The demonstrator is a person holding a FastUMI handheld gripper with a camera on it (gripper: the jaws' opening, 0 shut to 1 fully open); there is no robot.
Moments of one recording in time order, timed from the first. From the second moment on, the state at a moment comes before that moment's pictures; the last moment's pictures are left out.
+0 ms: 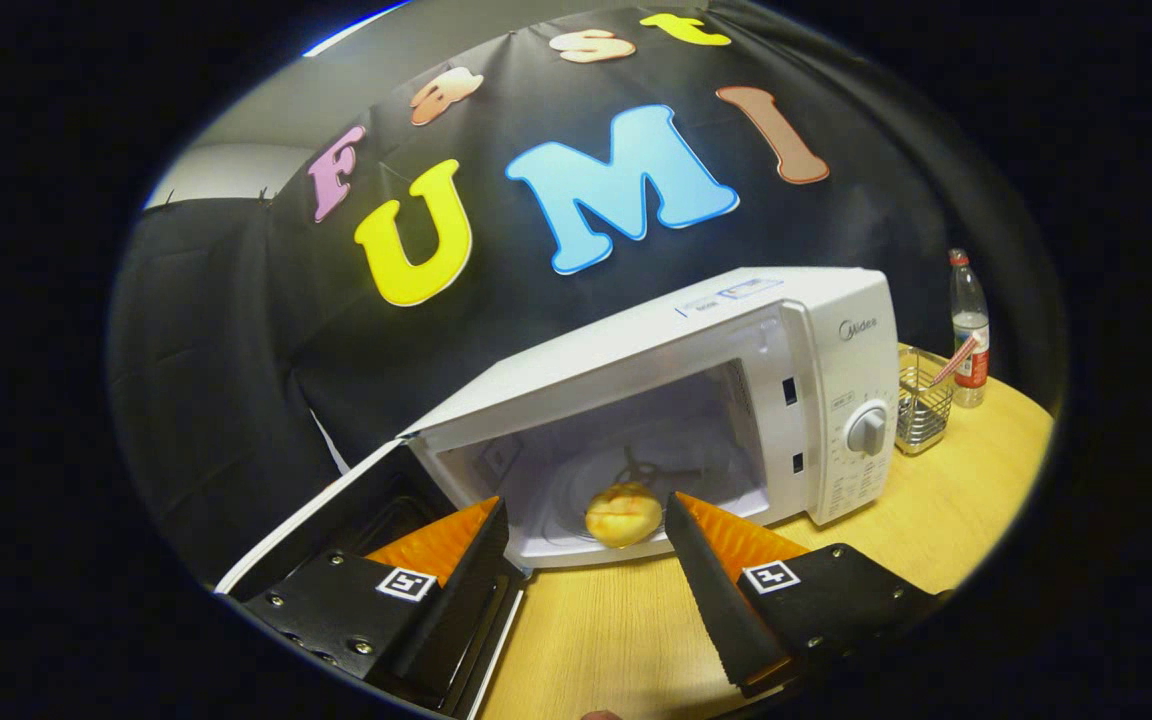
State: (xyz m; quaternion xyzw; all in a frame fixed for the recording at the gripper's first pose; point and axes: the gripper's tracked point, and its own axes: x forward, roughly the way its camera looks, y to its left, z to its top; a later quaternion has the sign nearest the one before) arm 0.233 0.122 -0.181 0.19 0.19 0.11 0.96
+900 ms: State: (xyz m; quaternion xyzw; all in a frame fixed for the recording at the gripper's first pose) arm 0.039 0.221 -0.085 0.11 0.15 0.22 0.96
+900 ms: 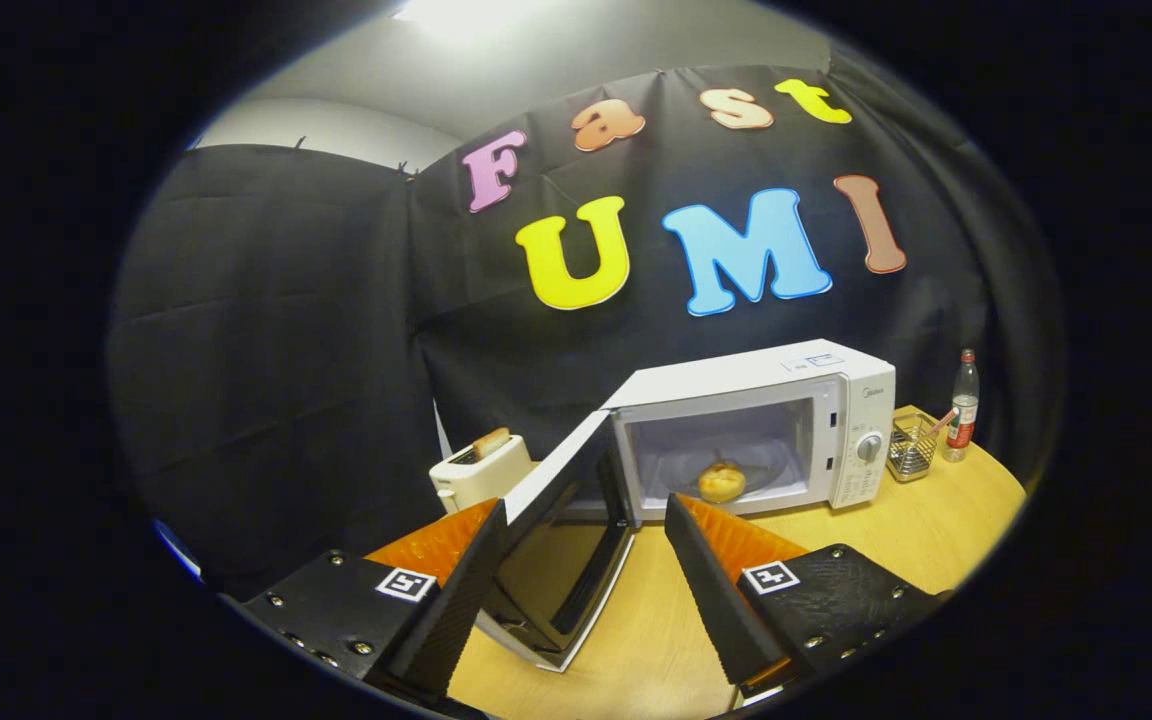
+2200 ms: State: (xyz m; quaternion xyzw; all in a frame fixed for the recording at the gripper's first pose) arm -0.029 0.385 -0.144 0.07 0.25 0.40 0.88
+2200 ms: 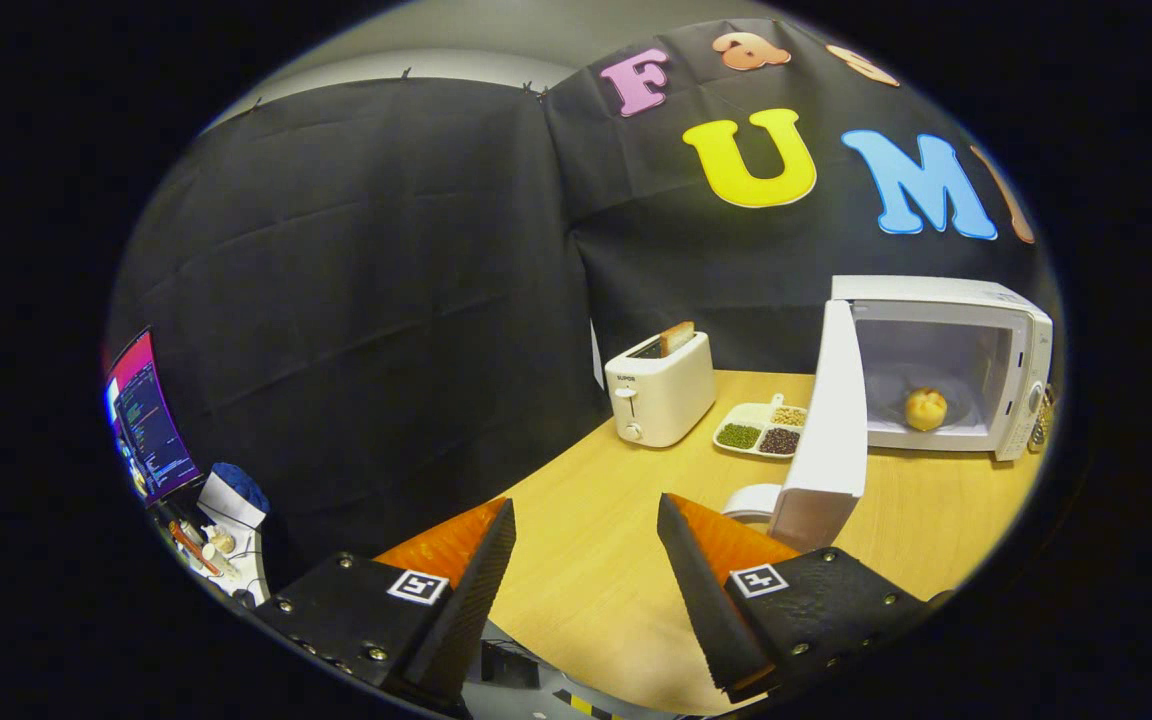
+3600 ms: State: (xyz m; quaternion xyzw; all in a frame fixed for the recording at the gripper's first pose) arm 0.071 0.200 -0.187 0.06 0.29 0.24 0.93
